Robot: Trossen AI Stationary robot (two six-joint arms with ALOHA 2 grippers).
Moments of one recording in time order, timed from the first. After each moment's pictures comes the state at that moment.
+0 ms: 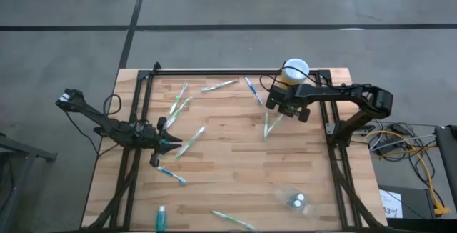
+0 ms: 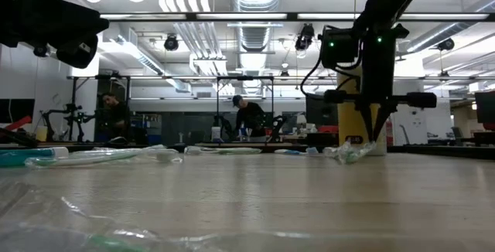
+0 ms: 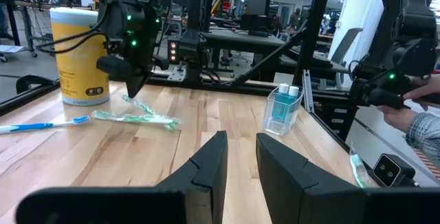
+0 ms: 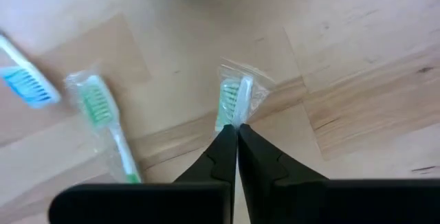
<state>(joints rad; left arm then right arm) -0.52 0.39 0.04 0.29 -0.47 -0.15 -0.41 1.53 0.86 -0.77 0.16 1.59</state>
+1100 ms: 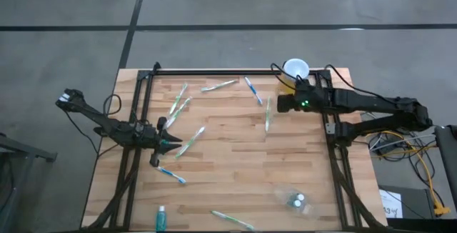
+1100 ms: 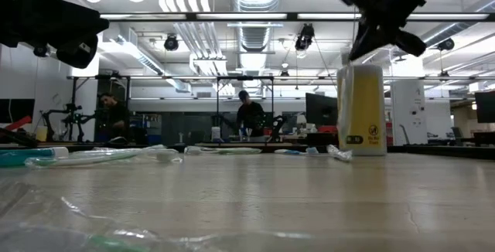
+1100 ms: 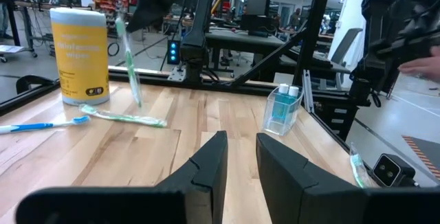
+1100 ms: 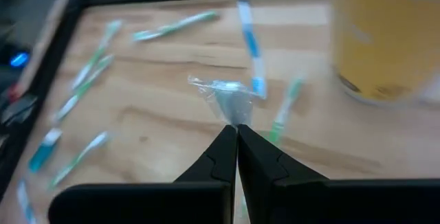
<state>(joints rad) -0.52 0.39 0.04 0.29 -0.47 -0.15 -0.18 1.00 0.86 -0.66 0.37 1.06</state>
